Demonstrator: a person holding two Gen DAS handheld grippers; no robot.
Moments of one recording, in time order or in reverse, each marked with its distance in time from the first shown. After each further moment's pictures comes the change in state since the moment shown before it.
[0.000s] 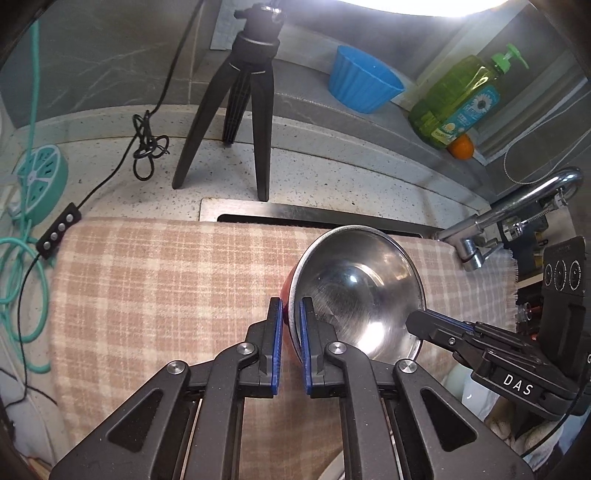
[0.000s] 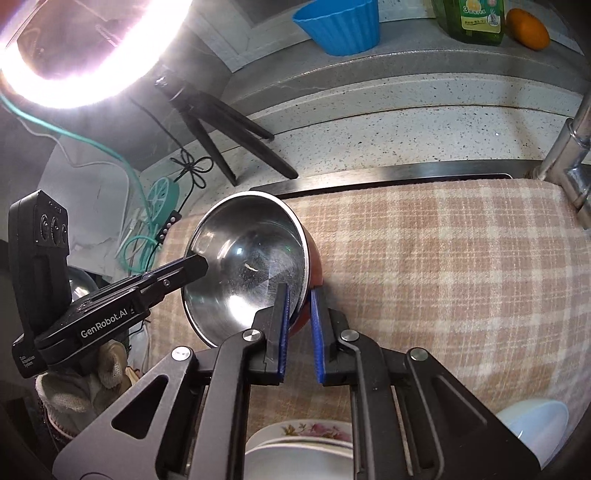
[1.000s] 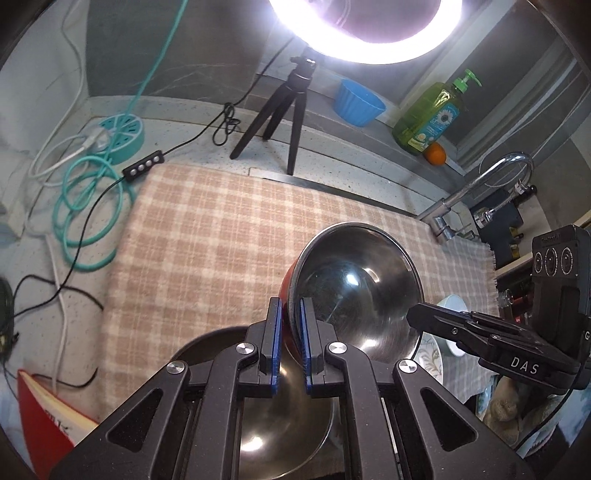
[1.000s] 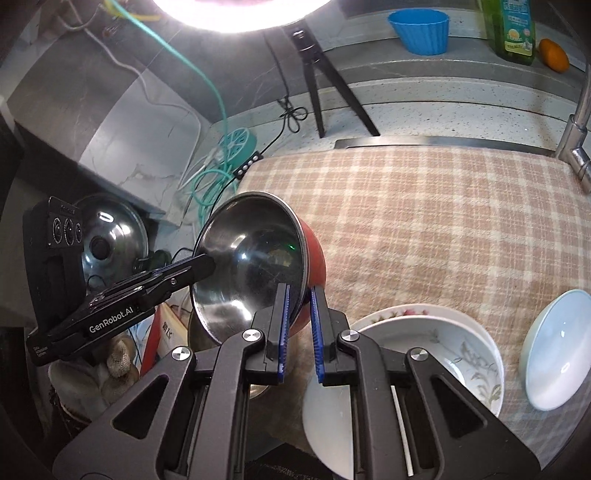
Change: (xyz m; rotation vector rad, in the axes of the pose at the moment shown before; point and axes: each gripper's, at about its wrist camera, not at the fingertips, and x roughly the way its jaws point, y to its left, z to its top) left arm -0.105 0.021 -0.116 -0.061 -0.121 -0.007; right arm -0.045 0.083 -0.103 -0.165 0.013 0.095
